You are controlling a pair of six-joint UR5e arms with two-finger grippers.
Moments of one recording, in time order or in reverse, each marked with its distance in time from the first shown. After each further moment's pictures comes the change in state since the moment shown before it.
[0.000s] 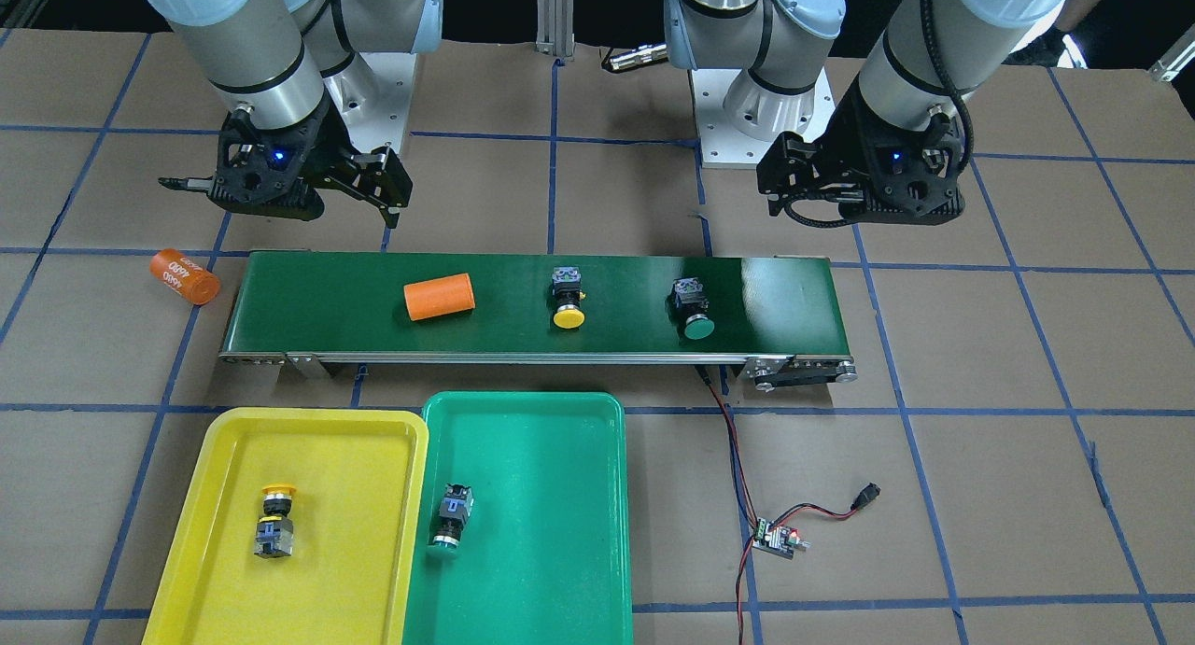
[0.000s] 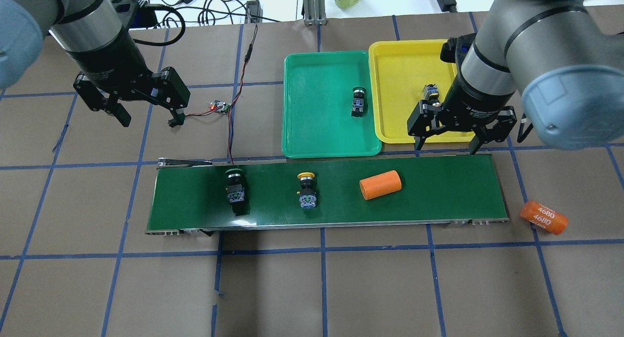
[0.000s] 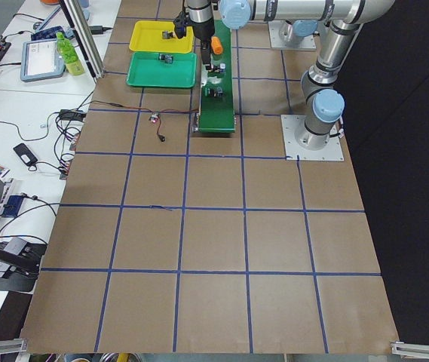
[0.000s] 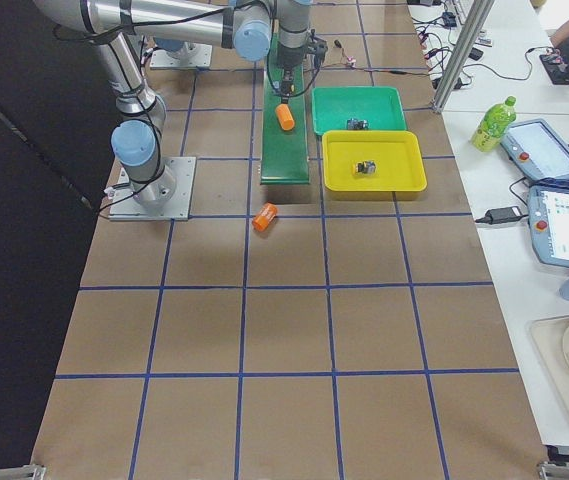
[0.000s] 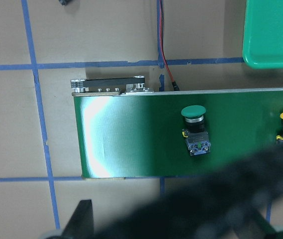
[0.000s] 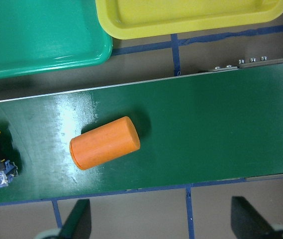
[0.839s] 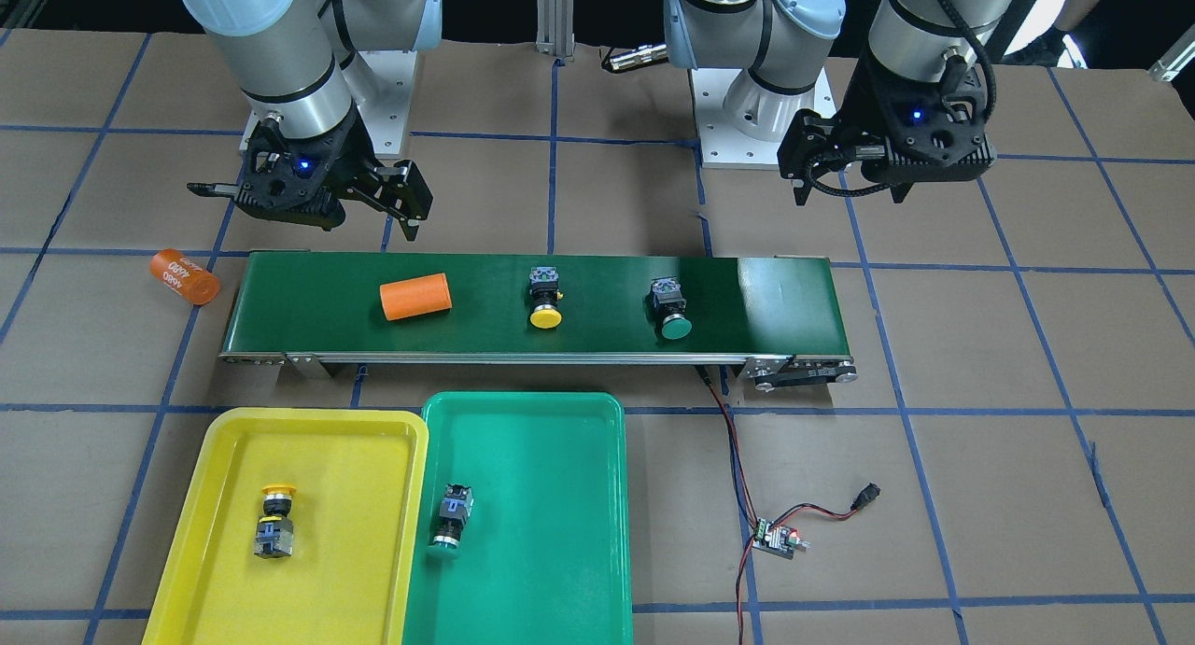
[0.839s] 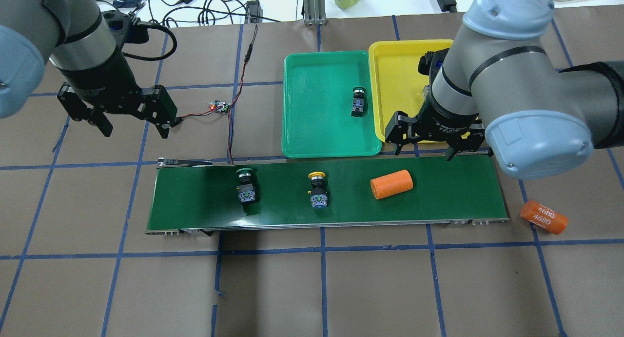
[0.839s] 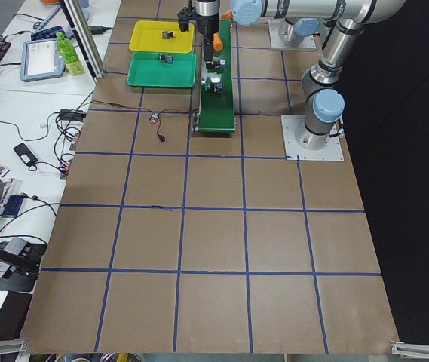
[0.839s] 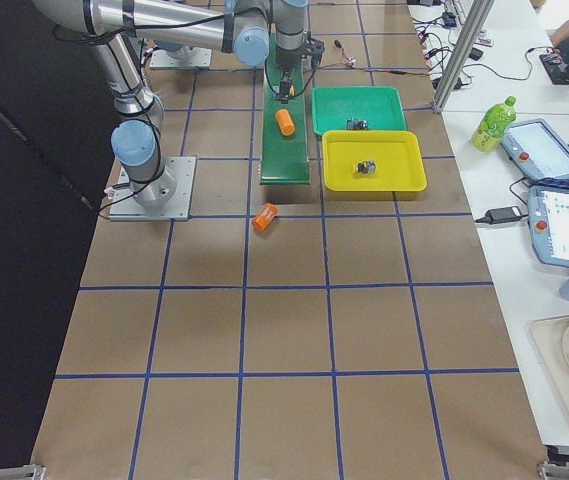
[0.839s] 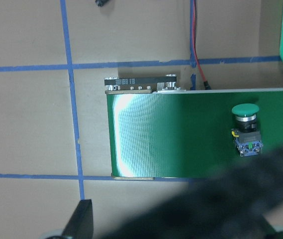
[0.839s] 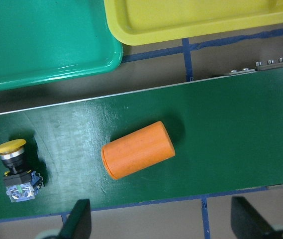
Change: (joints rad) left arm -0.009 0.062 -0.015 0.113 0.072 -0.016; right arm 0.028 0.005 0.033 -0.068 0.003 0.069
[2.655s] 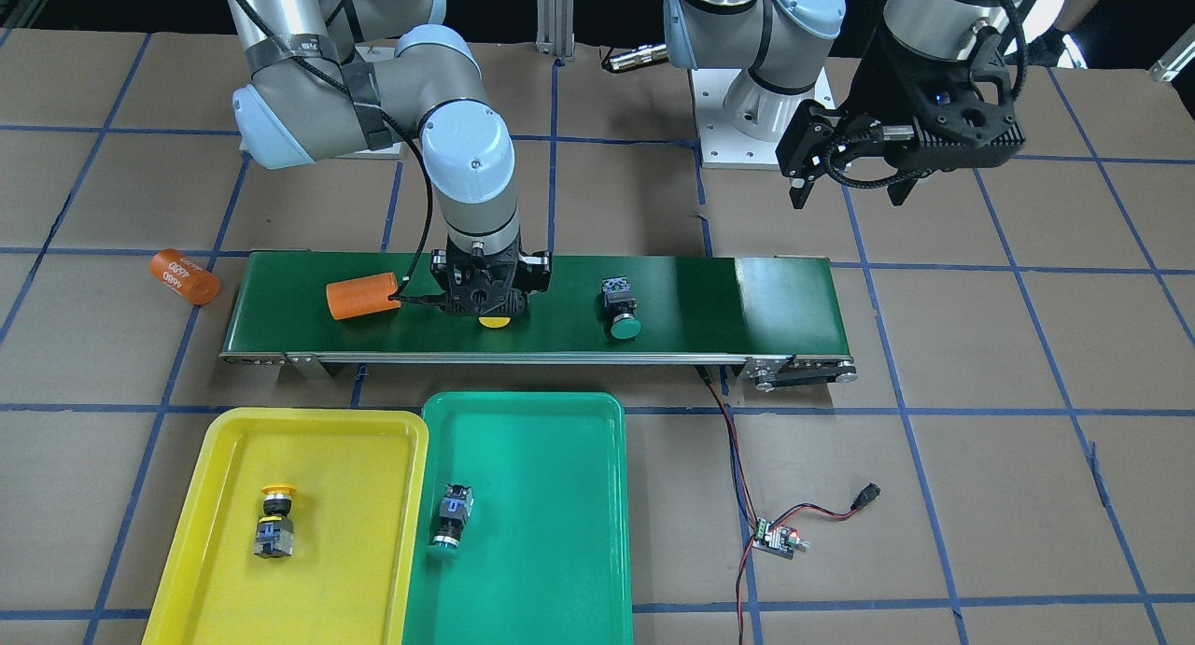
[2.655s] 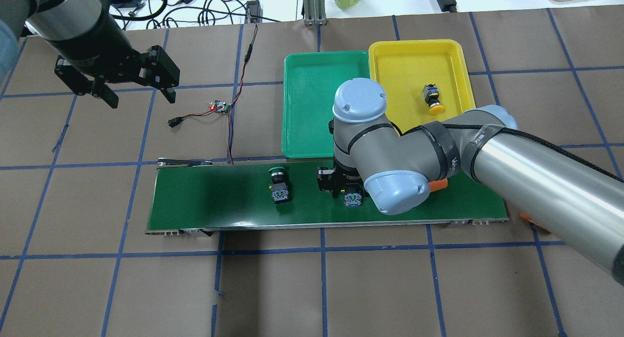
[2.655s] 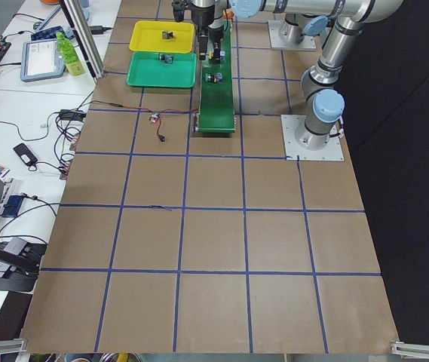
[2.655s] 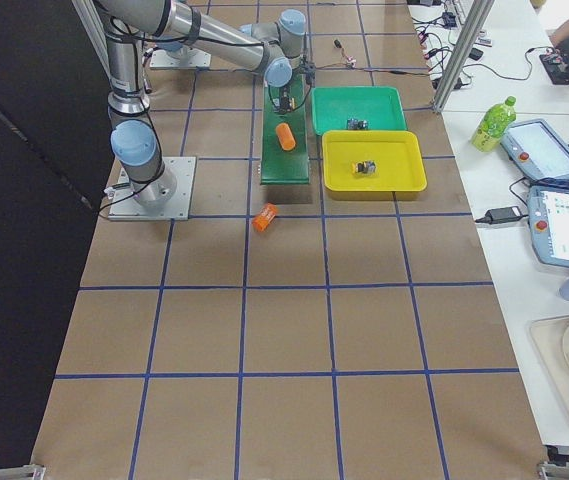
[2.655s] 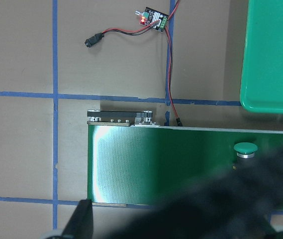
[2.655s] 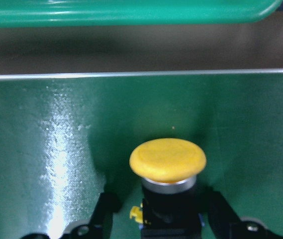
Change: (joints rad) left arm 0.005 -0.013 0.062 -0.007 -0.069 -0.057; right arm 0.260 0.318 0.069 -0.303 -0.019 0.100
